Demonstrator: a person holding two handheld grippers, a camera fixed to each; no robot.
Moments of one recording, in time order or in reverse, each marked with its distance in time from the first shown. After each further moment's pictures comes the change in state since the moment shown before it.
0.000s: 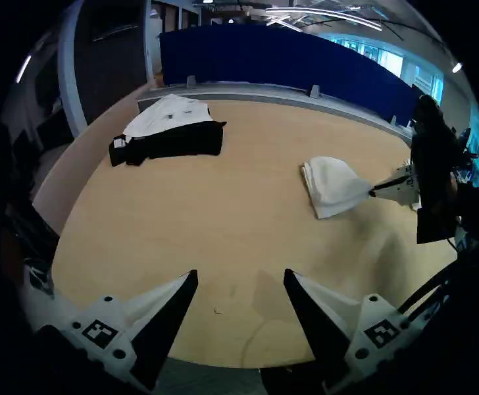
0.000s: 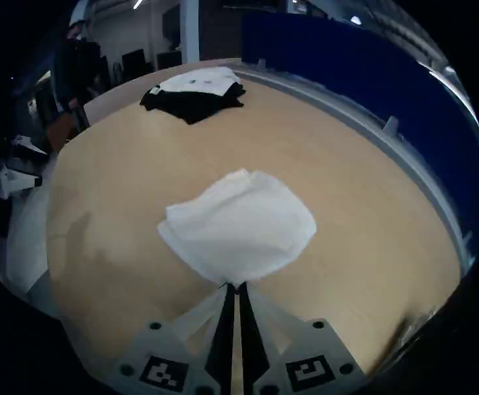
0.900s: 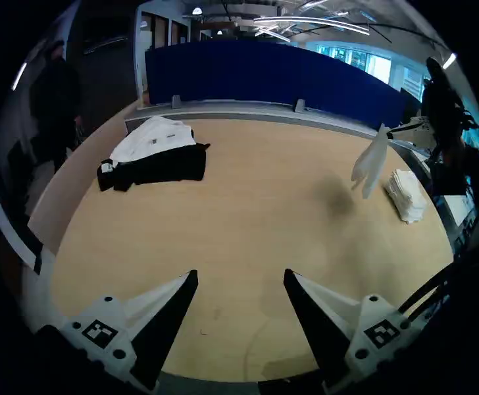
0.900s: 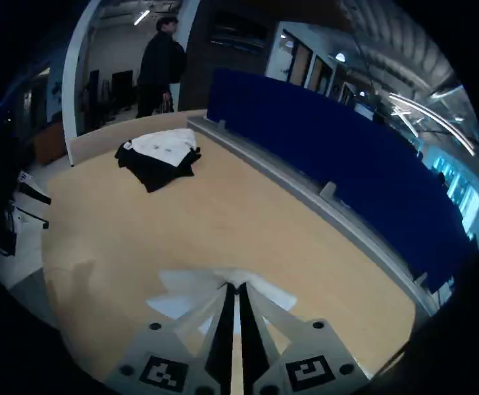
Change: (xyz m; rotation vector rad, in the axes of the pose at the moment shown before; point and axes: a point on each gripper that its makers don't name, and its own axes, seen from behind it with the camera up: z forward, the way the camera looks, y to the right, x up) left arm 0.044 0.030 -0.005 -0.044 0.069 0.033; right arm 0.096 0.113 -0.134 -0.180 0.175 -0.053
